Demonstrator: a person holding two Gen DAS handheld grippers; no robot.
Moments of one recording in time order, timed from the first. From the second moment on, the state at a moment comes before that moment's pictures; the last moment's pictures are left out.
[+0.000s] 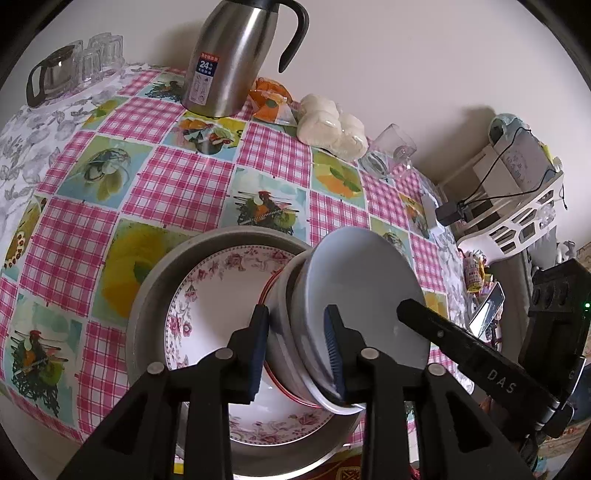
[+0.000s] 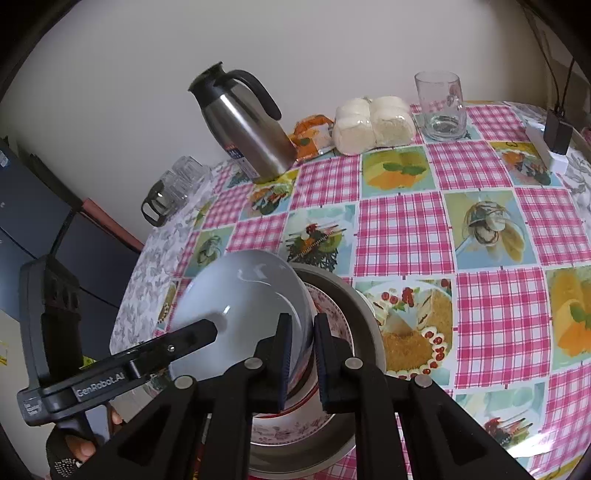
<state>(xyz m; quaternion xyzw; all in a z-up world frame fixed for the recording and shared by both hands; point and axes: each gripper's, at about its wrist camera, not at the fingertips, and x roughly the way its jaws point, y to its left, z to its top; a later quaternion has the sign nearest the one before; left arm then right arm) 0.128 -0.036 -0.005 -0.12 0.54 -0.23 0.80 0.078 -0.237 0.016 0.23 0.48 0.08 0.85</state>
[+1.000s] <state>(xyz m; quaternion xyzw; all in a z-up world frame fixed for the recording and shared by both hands) 0.123 -0.005 0.025 -0.07 0.46 -0.10 0.88 0.075 -0.225 0.037 0.15 0.46 0.03 0.88</state>
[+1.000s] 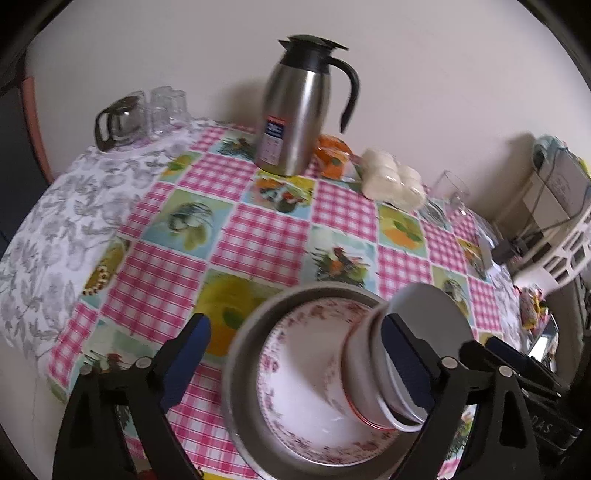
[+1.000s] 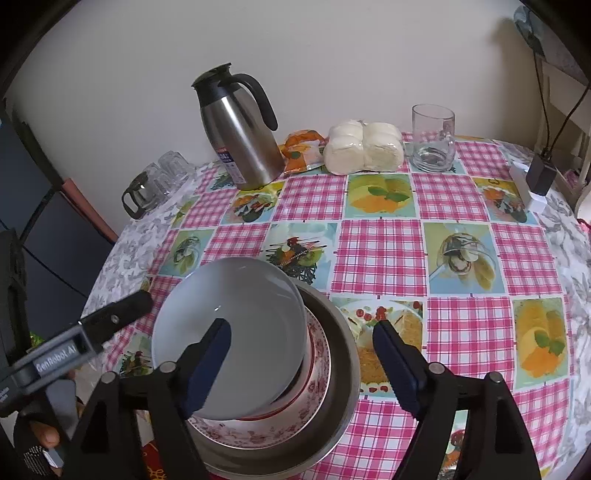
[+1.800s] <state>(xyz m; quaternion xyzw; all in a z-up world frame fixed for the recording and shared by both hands) 0.121 -0.012 0.028 -0.01 0.46 -0.05 0.89 0.071 -0.227 0.036 0.14 0.46 0.01 0.88</state>
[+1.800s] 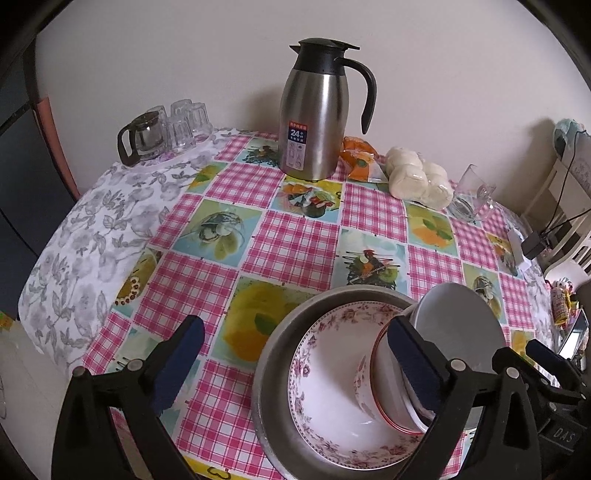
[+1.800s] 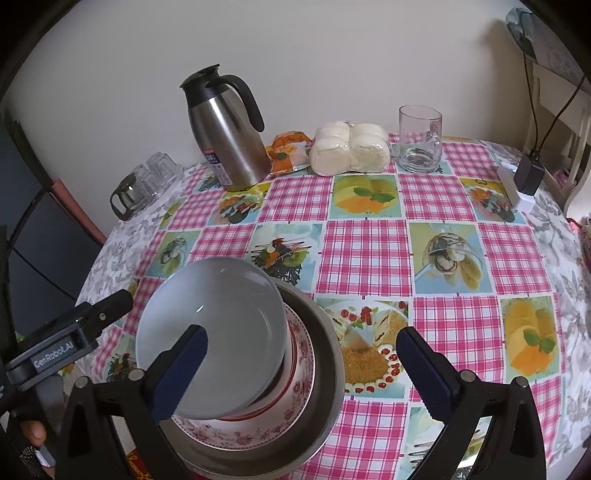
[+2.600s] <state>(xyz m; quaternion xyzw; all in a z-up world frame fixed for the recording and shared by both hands) 0.071 -0.001 0.026 0.00 0.44 -0.01 0.90 0.018 -0.206 0.050 0.11 0.40 0.03 0.91</state>
